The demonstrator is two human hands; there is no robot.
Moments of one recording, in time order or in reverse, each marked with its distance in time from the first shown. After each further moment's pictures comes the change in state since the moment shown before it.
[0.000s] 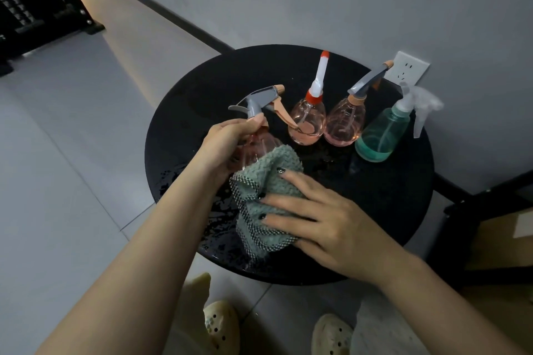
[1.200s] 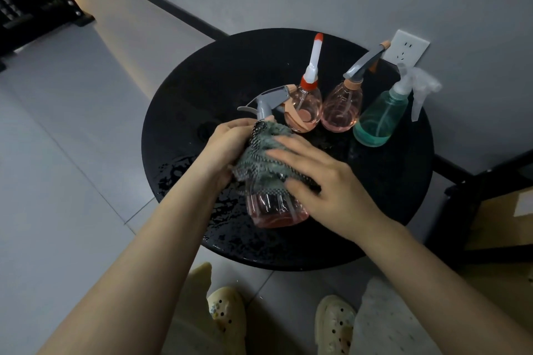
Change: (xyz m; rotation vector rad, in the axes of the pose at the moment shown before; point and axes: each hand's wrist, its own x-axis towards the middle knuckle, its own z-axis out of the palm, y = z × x) left_hand -0.008 -0.006 0.012 0.037 -0.097 0.019; right_hand 0.018 0.008 -0.003 0.441 0.232 0.423
